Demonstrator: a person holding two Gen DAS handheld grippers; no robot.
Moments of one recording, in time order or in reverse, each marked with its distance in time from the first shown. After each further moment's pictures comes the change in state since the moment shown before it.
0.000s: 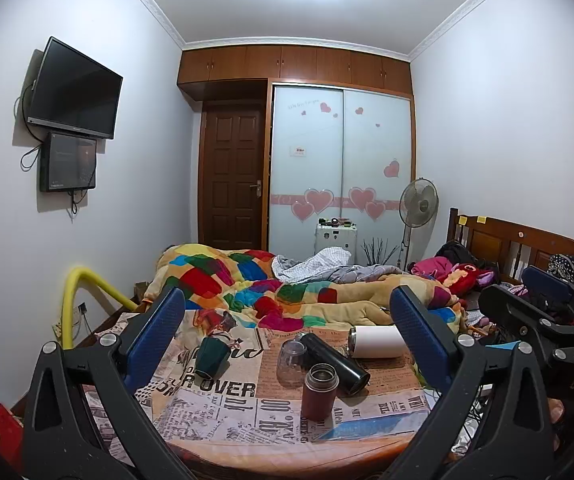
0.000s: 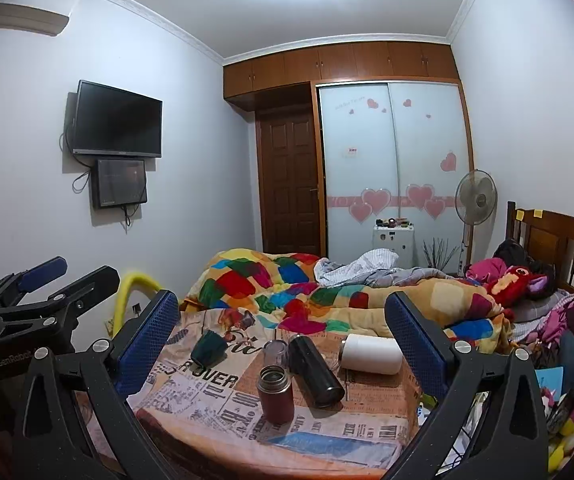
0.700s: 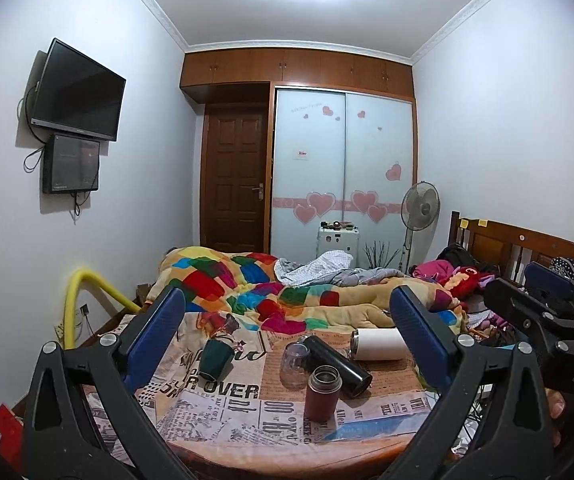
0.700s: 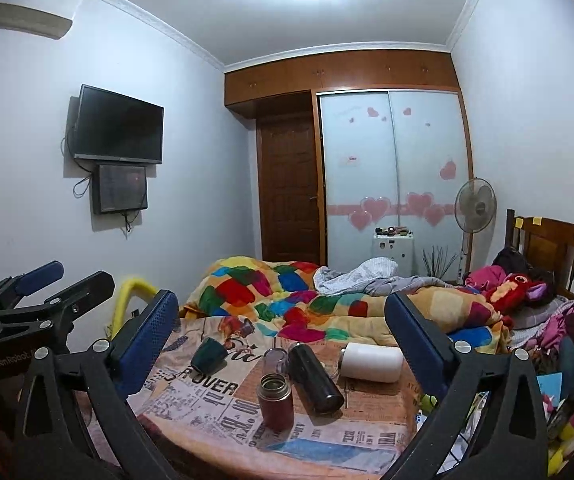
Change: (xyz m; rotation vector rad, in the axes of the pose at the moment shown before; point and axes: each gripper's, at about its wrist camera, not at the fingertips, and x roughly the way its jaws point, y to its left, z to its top) left arm 0.000 0.003 0.003 0.000 -0.010 0.008; right arm 0.007 0.001 0.007 -0.003 -0.024 -0.002
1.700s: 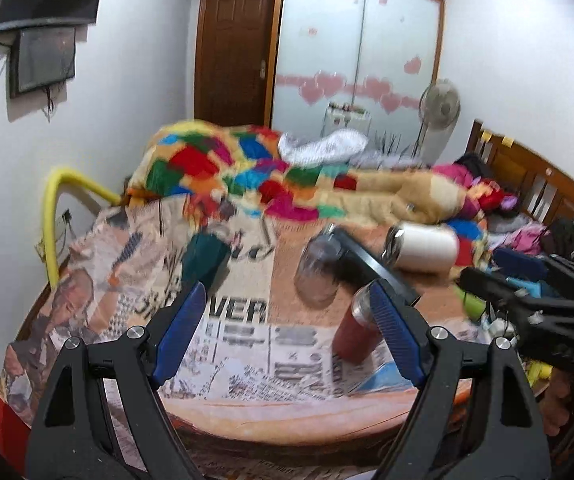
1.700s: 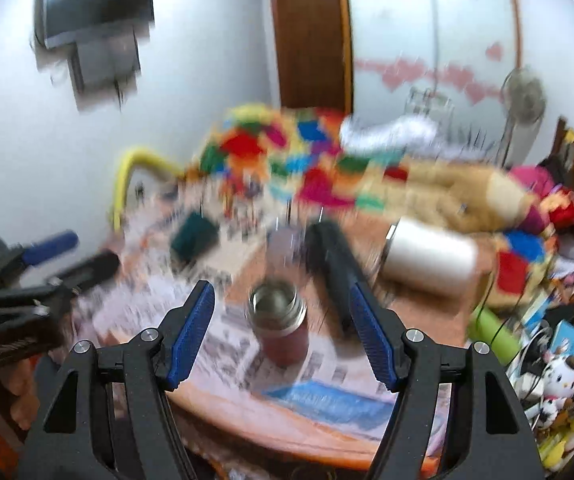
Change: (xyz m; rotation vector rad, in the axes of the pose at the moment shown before) left arm 0.155 0.040 -0.073 -0.048 0.420 -0.025; right arm 0.147 -0.012 -0.064 -0.004 0.480 0.078
